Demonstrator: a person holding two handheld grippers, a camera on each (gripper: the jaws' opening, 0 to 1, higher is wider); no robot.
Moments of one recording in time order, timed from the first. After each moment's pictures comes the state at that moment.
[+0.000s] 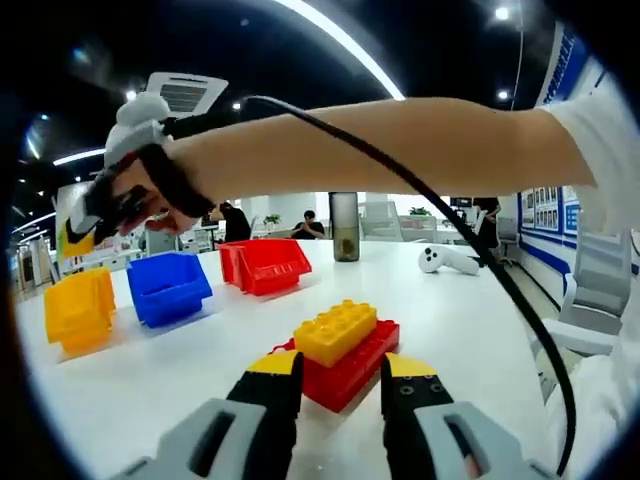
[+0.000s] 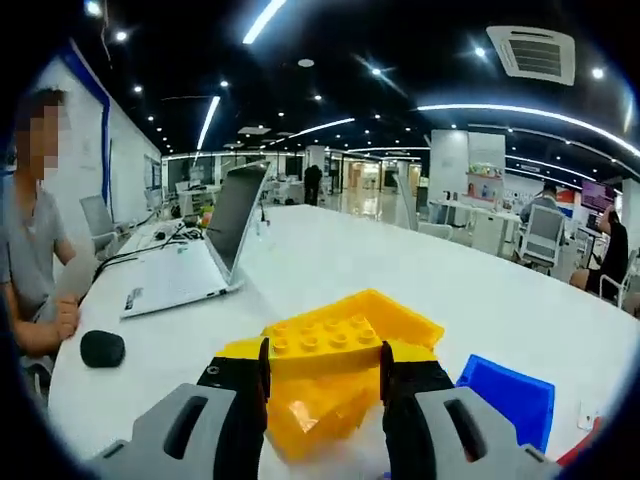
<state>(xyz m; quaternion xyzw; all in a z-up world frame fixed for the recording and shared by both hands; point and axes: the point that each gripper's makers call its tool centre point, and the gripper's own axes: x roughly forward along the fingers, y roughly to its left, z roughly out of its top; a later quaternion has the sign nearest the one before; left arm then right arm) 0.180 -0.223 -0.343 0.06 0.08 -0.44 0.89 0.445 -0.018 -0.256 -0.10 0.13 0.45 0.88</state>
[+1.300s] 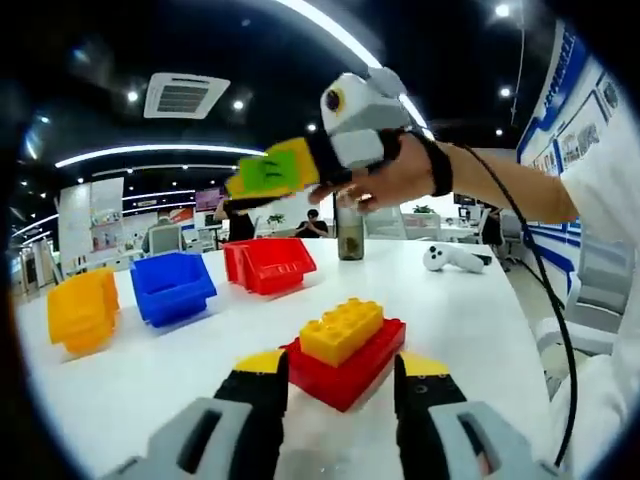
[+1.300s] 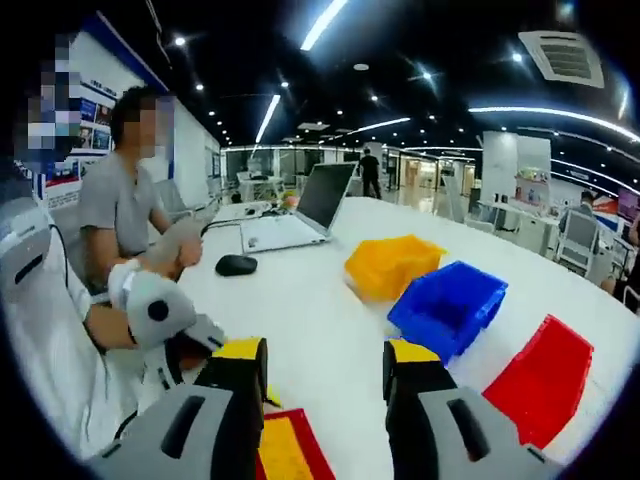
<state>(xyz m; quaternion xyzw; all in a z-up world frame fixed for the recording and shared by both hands) 0.183 -0.222 -0.345 0.07 0.09 -0.43 0.90 0.237 -0.215 -0.267 -0.13 0.14 0.57 0.80</state>
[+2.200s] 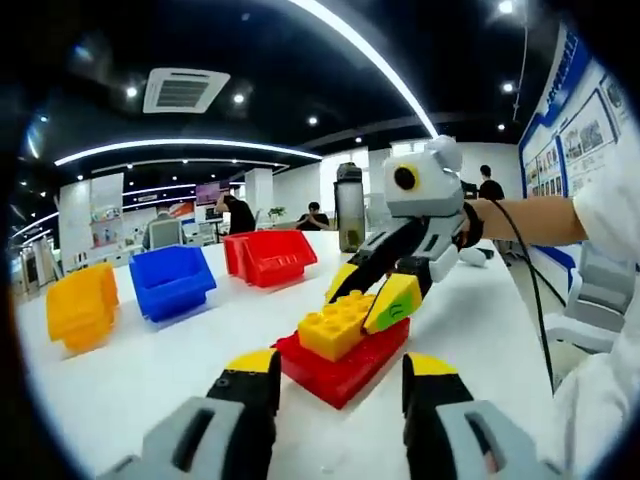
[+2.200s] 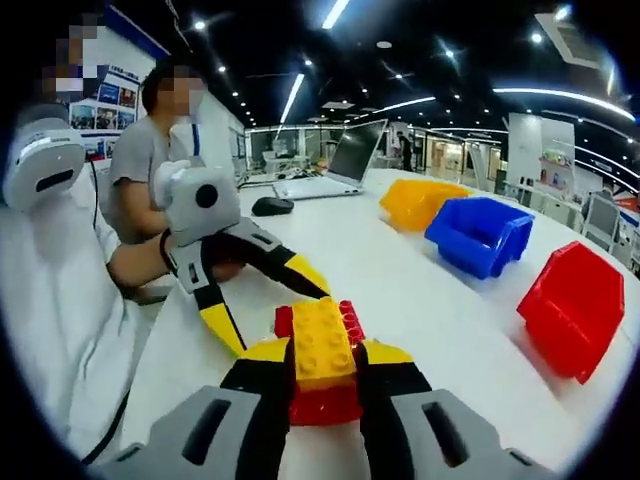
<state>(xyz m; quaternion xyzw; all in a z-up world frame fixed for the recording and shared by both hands) 0.181 -0.222 -0.350 0.07 0.10 -0.43 0.89 0.196 -0.248 -0.342 -0.14 0.17 0.62 0.76</state>
